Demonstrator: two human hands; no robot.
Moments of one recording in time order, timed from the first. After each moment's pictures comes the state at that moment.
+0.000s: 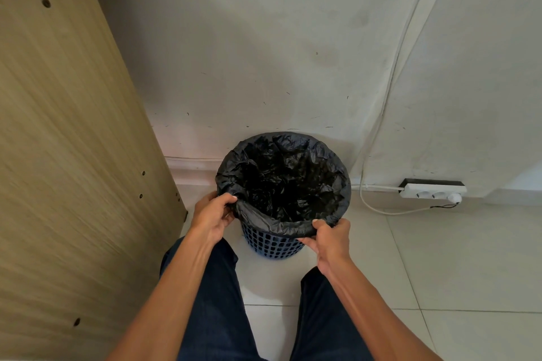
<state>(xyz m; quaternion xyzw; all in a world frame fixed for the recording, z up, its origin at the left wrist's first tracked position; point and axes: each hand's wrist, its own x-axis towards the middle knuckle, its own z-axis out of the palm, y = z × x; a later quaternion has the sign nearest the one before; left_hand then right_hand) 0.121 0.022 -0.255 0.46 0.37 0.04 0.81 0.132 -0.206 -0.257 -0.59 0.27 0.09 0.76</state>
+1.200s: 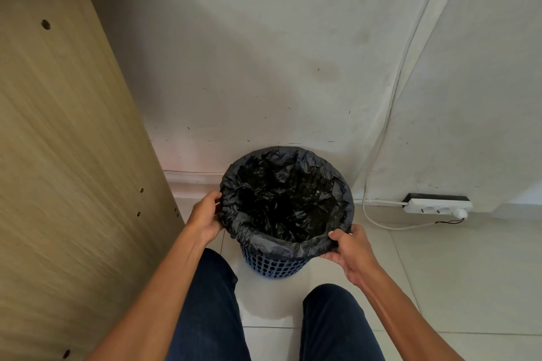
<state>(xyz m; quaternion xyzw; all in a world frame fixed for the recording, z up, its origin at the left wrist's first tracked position) 0.151 0.044 -0.240 0.44 0.36 0.01 0.82 0.164 -0.244 -0.245 -0.64 0.23 0.17 0.72</state>
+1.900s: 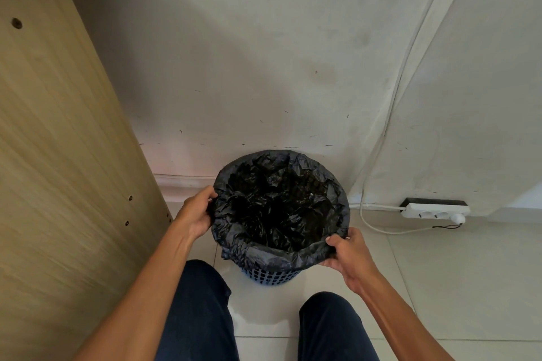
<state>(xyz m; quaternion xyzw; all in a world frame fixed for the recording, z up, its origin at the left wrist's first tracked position) 0.181 0.065 -0.241 0.44 0.36 -0.02 0.82 0.172 -0.245 -0.239 -0.64 0.21 0.18 0.72</state>
